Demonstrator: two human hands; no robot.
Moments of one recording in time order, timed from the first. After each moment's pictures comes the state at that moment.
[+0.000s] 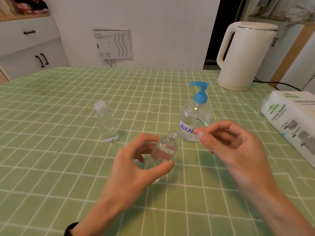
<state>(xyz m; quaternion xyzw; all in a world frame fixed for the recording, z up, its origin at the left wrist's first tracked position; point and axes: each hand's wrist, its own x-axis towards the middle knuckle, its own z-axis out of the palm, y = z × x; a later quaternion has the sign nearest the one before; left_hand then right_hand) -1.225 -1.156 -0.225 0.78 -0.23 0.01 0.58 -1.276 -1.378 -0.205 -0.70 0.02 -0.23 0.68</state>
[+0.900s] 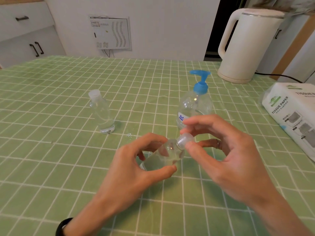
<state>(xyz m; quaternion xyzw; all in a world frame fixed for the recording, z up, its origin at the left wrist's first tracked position) -1.230 -1.154 -0.229 0.80 -0.27 -0.02 0.53 -1.289 -1.362 -0.202 -0.81 -0.10 -0.22 0.54</state>
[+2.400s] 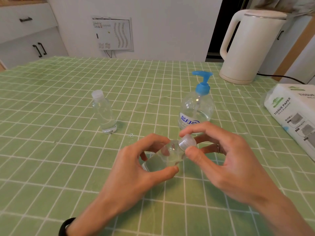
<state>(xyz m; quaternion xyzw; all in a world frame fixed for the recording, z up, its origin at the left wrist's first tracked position) -1.232 -1.153 -0.231 0.81 -0.28 -0.02 0.52 -1.289 -1.365 -0.201 -0.86 -0.08 -0.15 0.48</state>
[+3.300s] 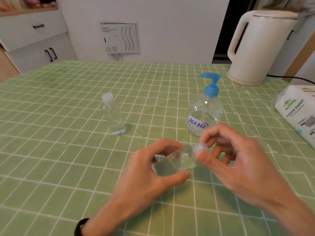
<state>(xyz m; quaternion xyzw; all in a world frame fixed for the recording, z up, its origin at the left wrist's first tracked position) -1.235 -1.156 -0.230 0.82 -0.28 -0.03 0.50 -1.293 -1.367 -0.195 -0.86 -0.07 -0.14 0.48</state>
